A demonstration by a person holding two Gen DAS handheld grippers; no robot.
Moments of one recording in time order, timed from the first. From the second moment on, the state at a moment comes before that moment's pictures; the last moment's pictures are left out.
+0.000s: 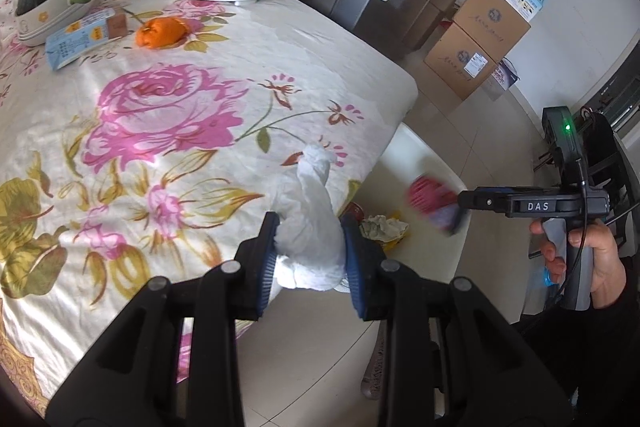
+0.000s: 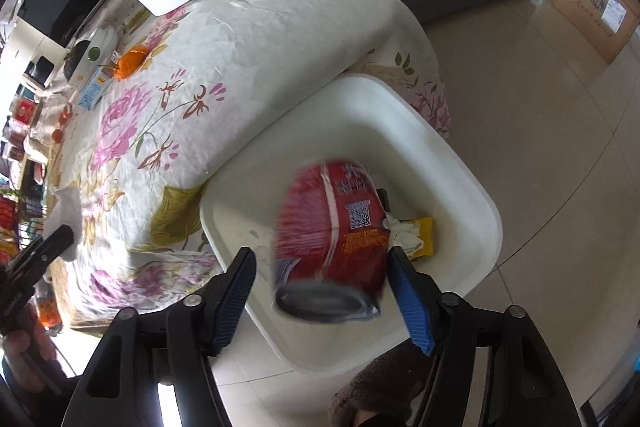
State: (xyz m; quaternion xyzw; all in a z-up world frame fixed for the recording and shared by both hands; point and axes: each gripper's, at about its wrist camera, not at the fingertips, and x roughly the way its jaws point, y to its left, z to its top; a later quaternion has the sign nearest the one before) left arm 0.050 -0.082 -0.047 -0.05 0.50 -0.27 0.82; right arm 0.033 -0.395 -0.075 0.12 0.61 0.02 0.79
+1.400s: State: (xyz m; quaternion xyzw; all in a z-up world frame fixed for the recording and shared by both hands) left arm 0.053 -0.155 -0.066 0.04 0.48 -0.30 0.82; right arm 0.011 -0.443 -0.066 0.10 0.60 -0.04 0.79
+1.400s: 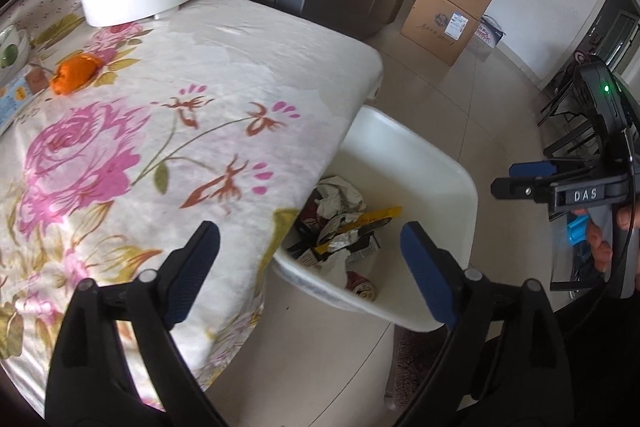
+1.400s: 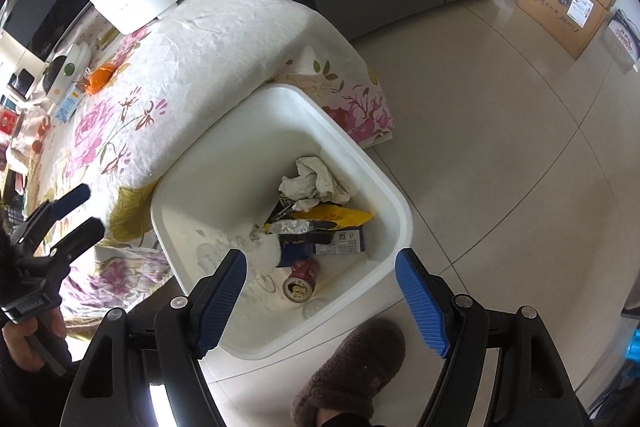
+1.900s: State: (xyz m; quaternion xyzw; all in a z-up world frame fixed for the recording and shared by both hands) left arm 0.042 -0.053 -0.046 0.02 0.49 -0.20 0.85; right arm 0.037 -0.363 -0.042 0.07 0.58 0.01 0.81
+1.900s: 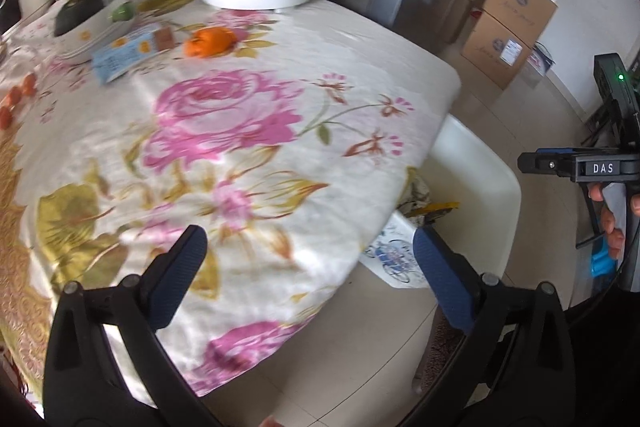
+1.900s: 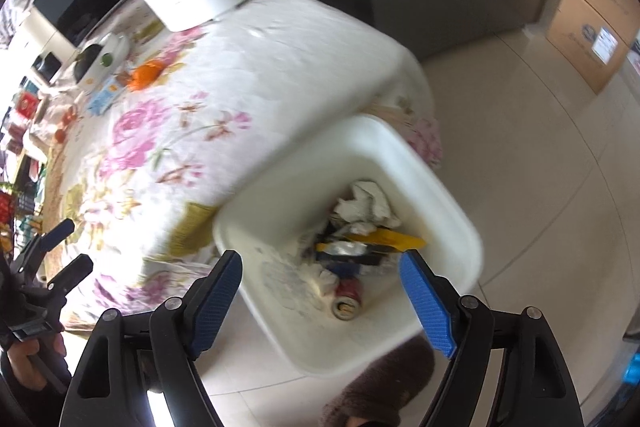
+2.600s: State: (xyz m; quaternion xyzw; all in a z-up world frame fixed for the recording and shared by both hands) left arm 0.066 0.085 -0.039 -0.02 0.50 -0.08 0.86; right arm 0.131 -0.215 -0.059 -0.02 0.57 0.06 0.82
